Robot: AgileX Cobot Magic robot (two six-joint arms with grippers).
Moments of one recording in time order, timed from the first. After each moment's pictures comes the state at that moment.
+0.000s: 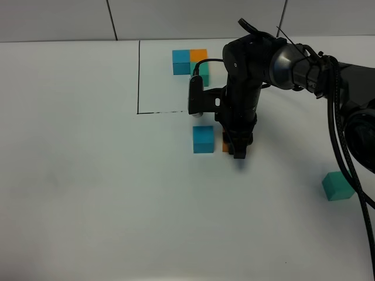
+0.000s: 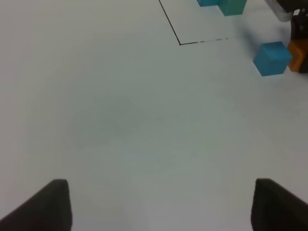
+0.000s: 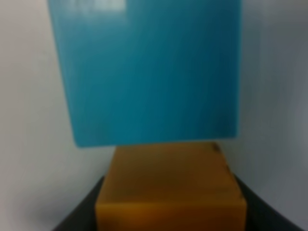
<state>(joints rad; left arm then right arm) -0.07 -0.01 -0.51 -0.14 1.04 0.08 0.50 2.32 -1.76 0.01 1.04 -0.99</state>
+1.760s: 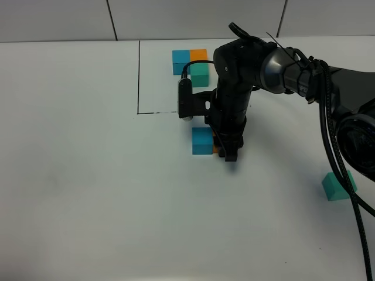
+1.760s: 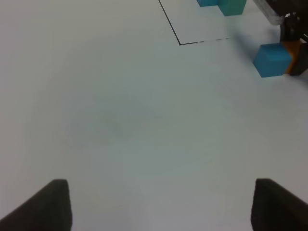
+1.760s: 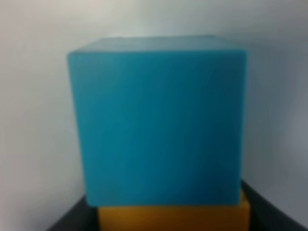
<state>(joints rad) -0.07 -0.01 -0.51 -0.14 1.04 0.08 0.53 2.34 -1.78 0.04 1.02 -1.02</state>
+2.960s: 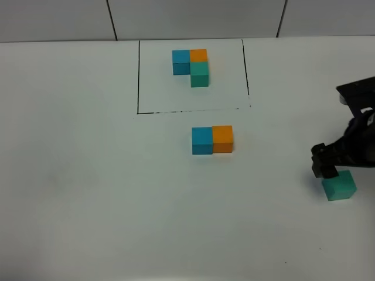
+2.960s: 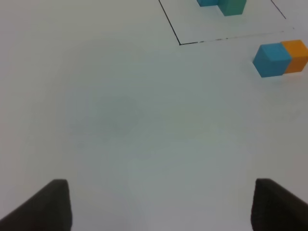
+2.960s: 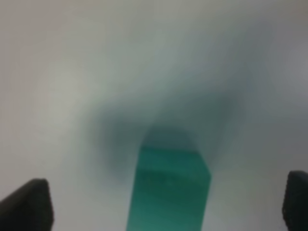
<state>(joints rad) -0.07 -0.01 -0.51 -0.14 1.04 0.08 0.13 1.61 -0.84 0.01 0.62 -0.09</state>
